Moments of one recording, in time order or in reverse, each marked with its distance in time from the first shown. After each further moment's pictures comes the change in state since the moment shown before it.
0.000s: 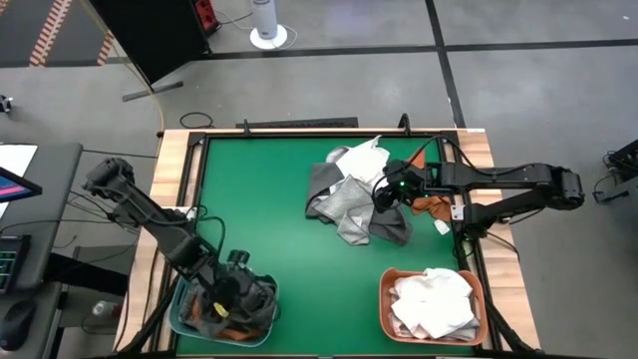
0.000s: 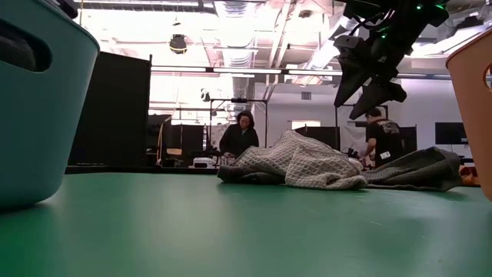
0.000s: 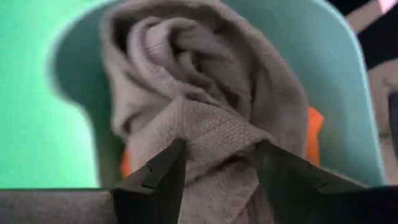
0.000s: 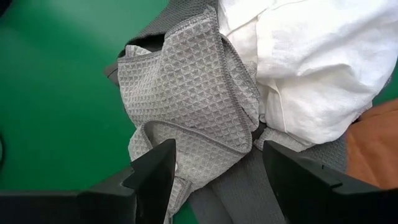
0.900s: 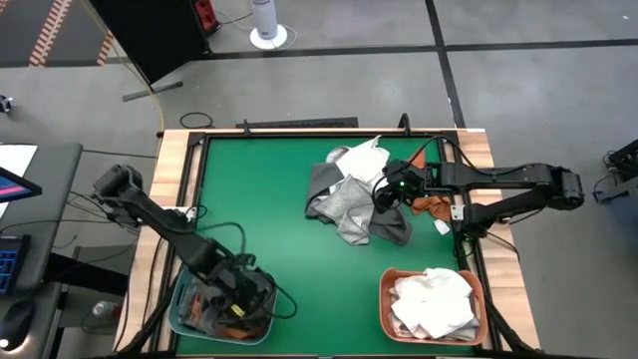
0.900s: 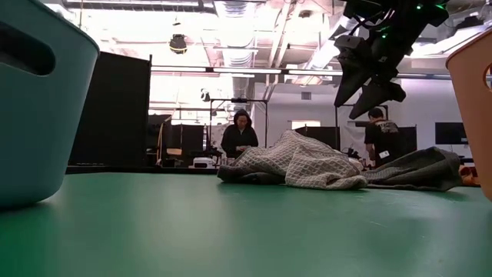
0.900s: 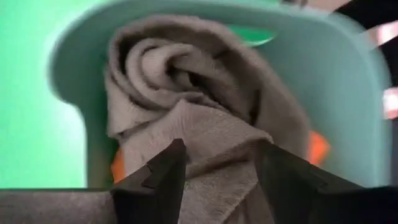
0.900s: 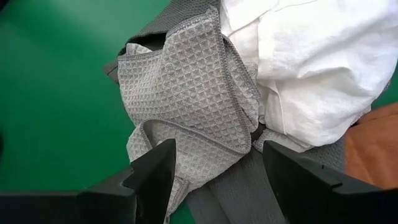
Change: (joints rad) left arm 0.059 0.084 0.027 0.005 0.062 -0.122; right arm 0.000 0.000 0.000 0.000 0.000 -0.025
